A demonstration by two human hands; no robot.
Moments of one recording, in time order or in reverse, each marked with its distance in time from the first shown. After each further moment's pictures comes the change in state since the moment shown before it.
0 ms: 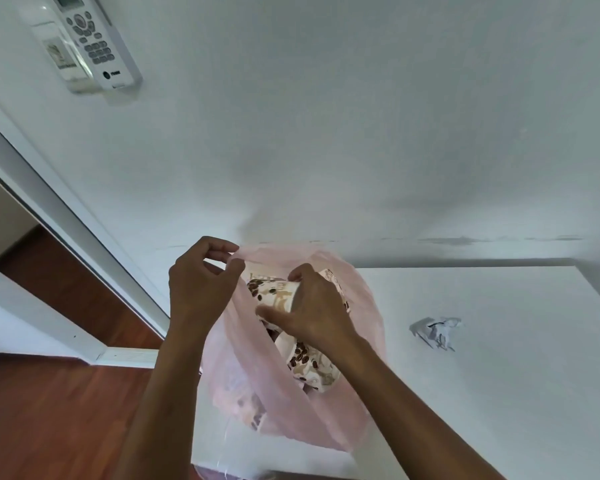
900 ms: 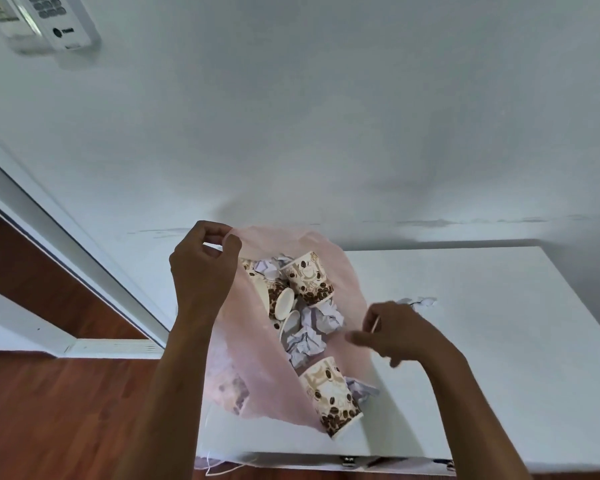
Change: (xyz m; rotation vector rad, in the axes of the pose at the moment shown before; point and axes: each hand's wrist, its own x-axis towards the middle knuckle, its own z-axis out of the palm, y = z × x) left_hand -0.005 -0.007 0.033 -0.124 0.064 0.031; right_hand -0.055 0.092 -0.083 -0.189 -0.344 0.391
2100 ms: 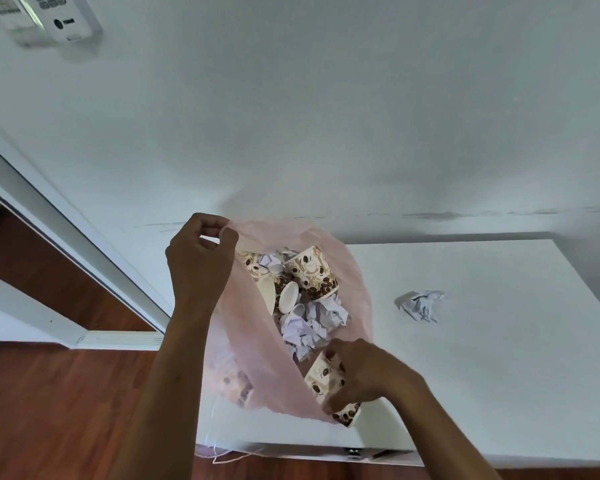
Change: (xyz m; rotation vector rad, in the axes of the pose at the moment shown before) left_hand 0.003 0.003 -0.006 0.006 0.010 -0.045; right_hand -0.008 -0.015 0.062 -0.227 -0.305 -0.114
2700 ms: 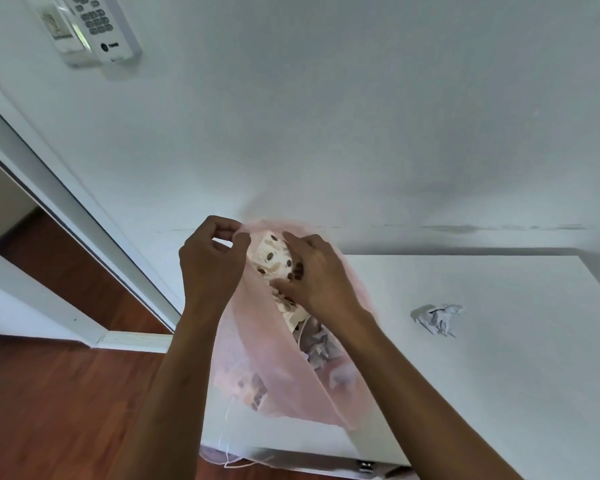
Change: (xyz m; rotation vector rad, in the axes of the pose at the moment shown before) left_hand 0.003 0.005 -0.012 0.003 0.010 0.003; right_hand 0.055 -0.095 -0.063 0.207 0.784 -0.416
